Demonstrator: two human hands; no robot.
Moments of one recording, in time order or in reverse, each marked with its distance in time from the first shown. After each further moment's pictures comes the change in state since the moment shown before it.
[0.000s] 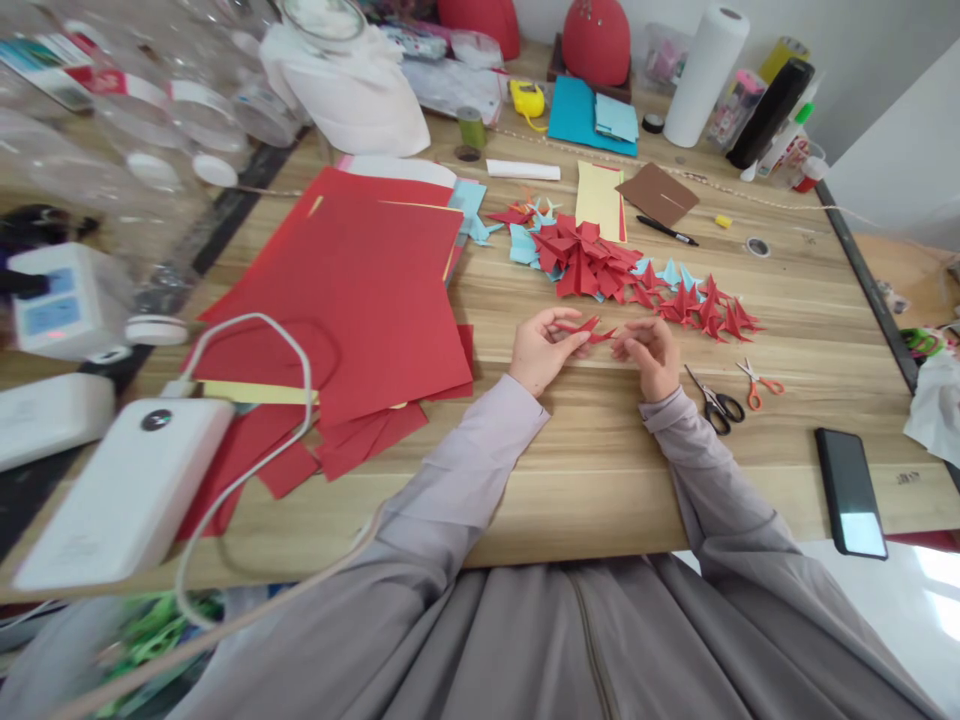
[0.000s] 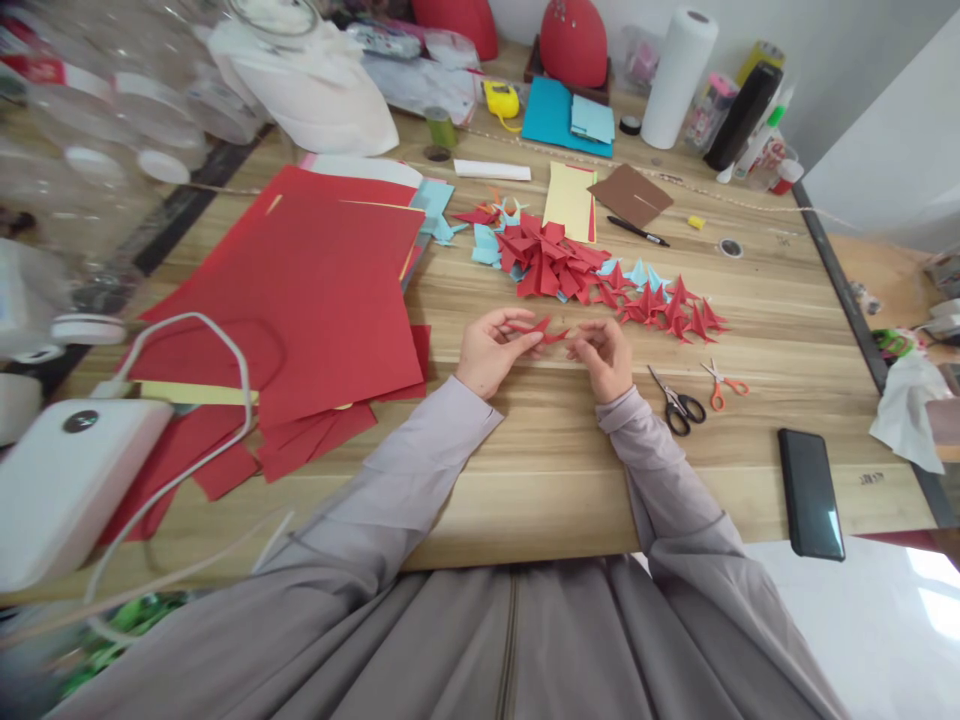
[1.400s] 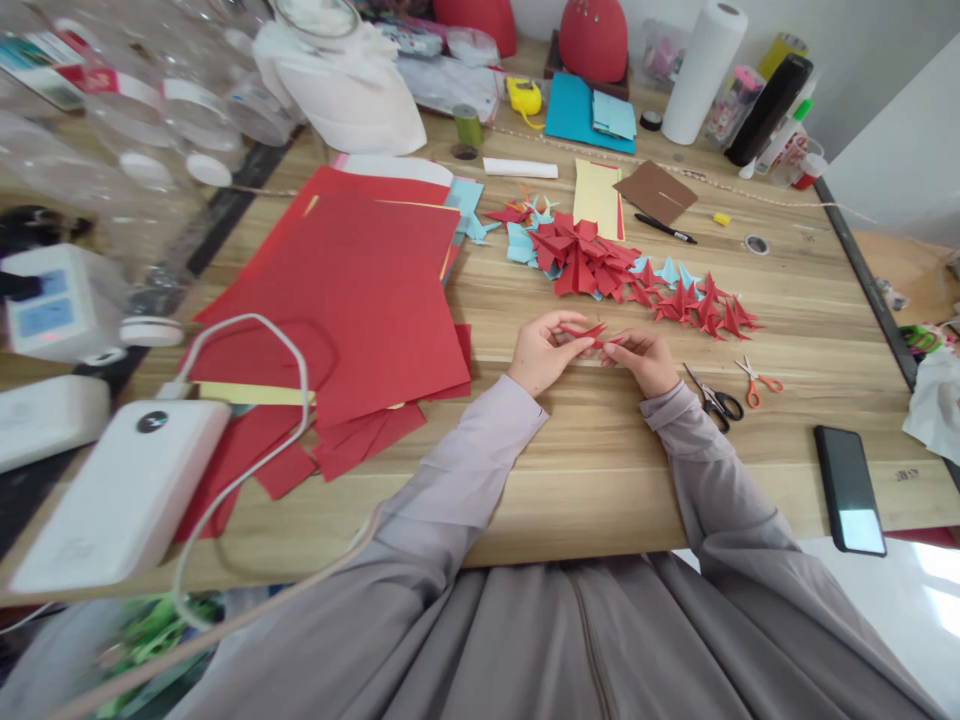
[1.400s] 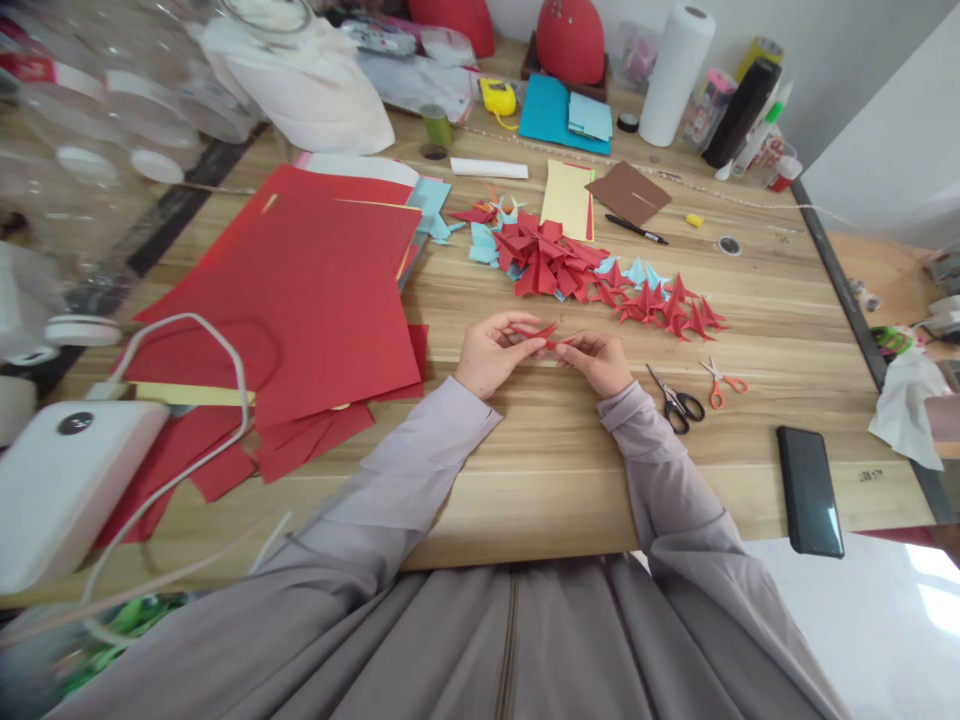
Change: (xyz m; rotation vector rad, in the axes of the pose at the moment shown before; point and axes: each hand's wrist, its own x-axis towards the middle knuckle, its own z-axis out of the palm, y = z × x) left_hand -0.001 -0.001 -0.002 0.129 -0.108 0.053; right_hand 0.007 -0.005 -0.001 0.073 -0.204 0.298
